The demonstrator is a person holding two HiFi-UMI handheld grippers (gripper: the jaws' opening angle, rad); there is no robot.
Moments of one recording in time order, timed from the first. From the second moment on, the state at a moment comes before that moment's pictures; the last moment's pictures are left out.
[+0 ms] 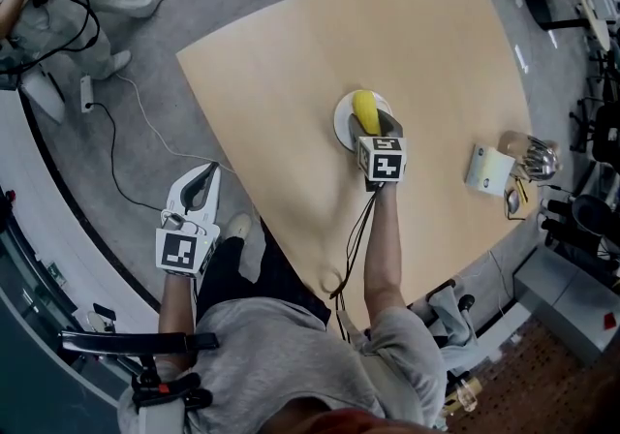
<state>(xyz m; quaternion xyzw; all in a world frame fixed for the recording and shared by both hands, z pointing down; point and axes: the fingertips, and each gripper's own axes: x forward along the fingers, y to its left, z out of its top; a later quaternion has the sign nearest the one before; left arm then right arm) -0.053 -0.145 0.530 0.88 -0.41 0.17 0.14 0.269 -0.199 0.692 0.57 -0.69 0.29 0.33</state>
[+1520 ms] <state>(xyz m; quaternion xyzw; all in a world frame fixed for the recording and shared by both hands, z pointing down) -0.067 -0.107 0.481 0.90 -0.41 0.14 0.09 0.272 -0.164 0.615 0.63 -0.68 0.25 0.28</state>
